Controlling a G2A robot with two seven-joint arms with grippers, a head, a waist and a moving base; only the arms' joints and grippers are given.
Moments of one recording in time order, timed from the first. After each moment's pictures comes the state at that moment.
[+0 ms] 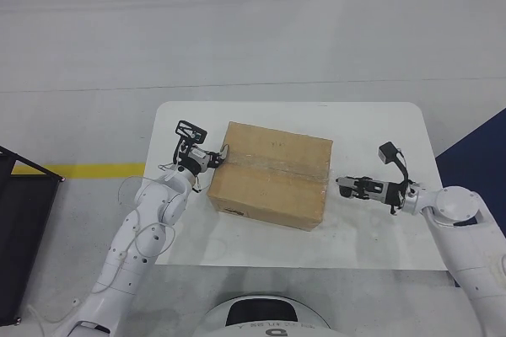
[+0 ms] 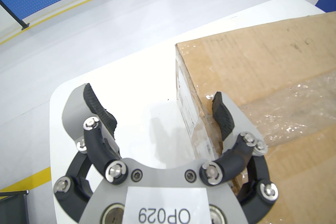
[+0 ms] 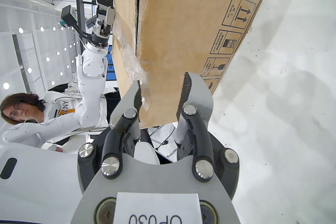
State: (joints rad) left arm 1.29 -1.28 -1.21 -1.45 1.35 -0.15 -0.16; right arm -1.39 -0.88 1.44 -1.38 0.25 -0.30 1.12
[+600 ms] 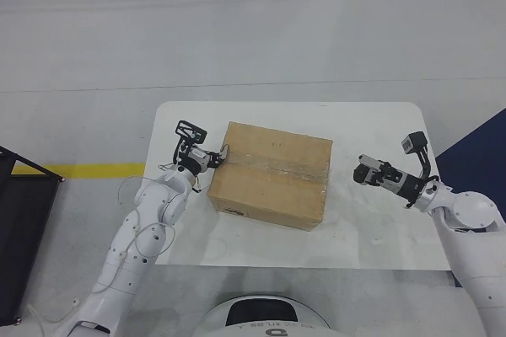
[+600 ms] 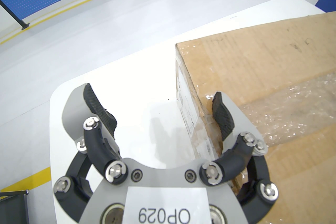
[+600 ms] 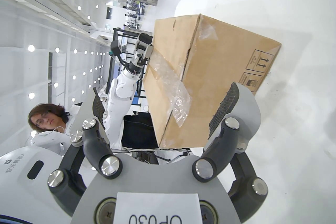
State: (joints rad) left arm 1.29 -1.28 -1.21 -1.45 1.35 -0.15 -0.16; right arm -1.47 -0.88 1.54 -1.45 0.41 -0.35 0.99
